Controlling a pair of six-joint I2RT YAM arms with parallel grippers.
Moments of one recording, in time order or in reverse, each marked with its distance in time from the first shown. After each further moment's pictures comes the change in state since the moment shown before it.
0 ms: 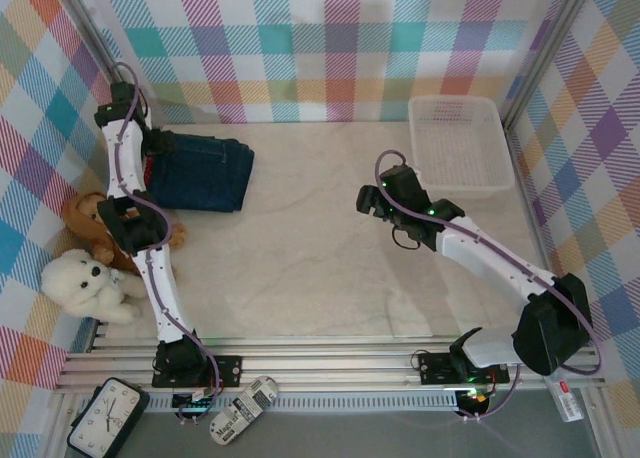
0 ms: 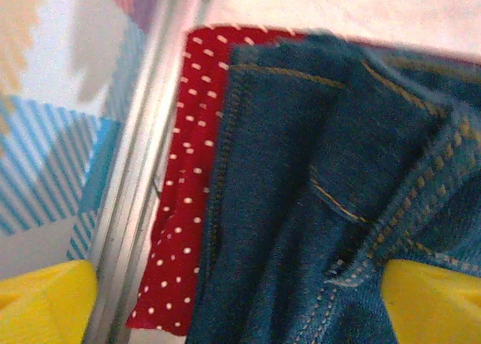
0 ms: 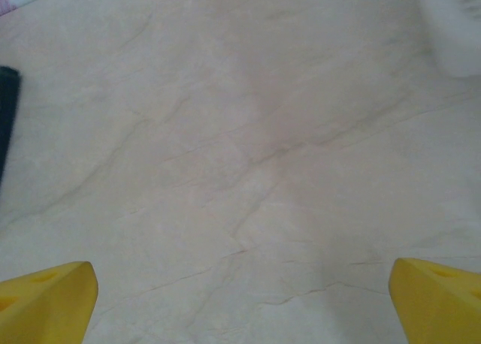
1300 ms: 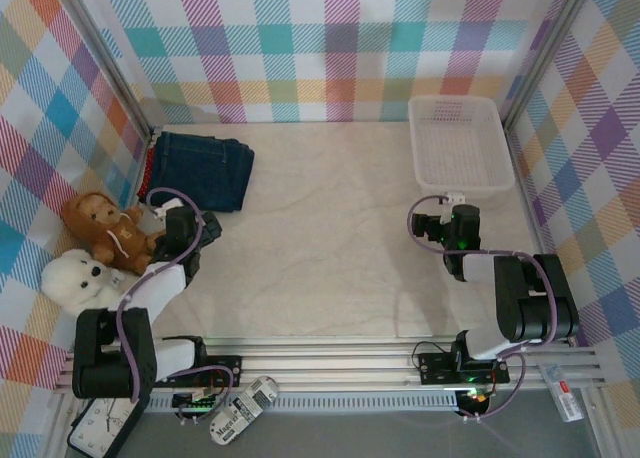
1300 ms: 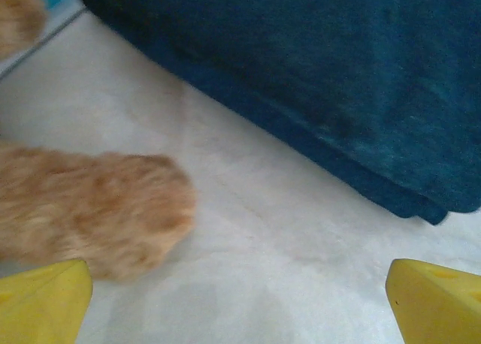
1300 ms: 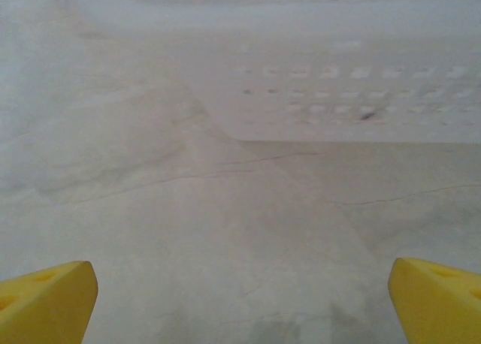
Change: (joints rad) left arm -0.304 -1.187 -2.086 1.312 -0.181 -0.389; right arm -0.542 0.164 -0.648 1.098 -0.331 -0.638
